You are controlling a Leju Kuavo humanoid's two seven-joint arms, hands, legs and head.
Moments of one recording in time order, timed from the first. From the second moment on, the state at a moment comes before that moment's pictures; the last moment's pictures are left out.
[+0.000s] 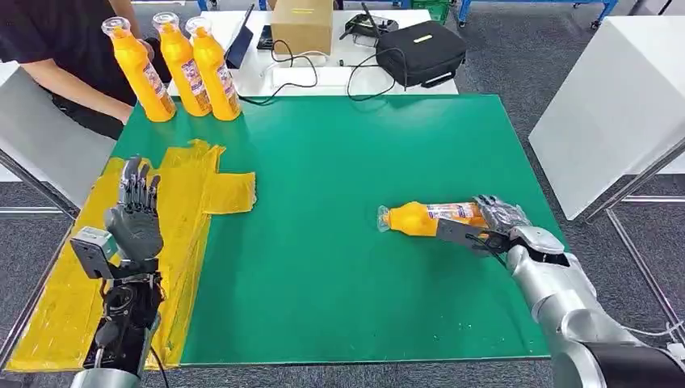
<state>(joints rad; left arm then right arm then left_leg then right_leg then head) -0.25 0.00 0.22 -1.18 -0.09 -0.24 -0.69 -0.79 -0.12 0.13 -0.35 1.41 0.03 -0.18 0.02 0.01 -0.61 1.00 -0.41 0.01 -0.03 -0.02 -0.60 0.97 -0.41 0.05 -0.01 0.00</state>
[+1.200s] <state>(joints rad) -0.26 -0.01 0.25 -1.14 -0.06 -0.34 -0.68 -0.74 -0.06 0.11 -0.34 1.14 0.01 -0.31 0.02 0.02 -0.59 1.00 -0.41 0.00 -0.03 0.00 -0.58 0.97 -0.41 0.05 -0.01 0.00</state>
